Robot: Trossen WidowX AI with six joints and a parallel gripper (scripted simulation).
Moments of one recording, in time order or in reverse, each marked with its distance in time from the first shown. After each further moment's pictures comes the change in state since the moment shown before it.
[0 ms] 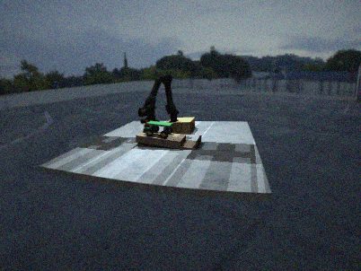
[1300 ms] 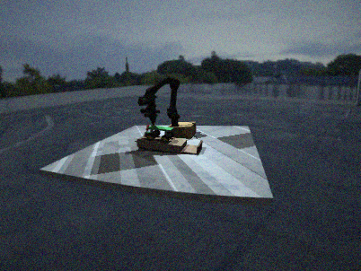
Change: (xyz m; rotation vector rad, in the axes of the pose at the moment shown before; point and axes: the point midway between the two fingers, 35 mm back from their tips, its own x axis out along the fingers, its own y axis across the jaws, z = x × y) arm -0.117 -0.004 -0.001 -0.003 0.004 -0.006
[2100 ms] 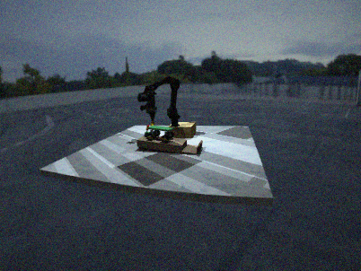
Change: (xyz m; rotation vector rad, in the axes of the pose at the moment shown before) arm -0.028 0.004 0.001 -0.270 -0.005 0.006
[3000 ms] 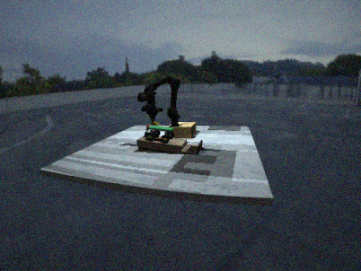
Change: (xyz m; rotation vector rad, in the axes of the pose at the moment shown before) arm 0.000 0.000 0.000 -0.916 -0.002 0.001
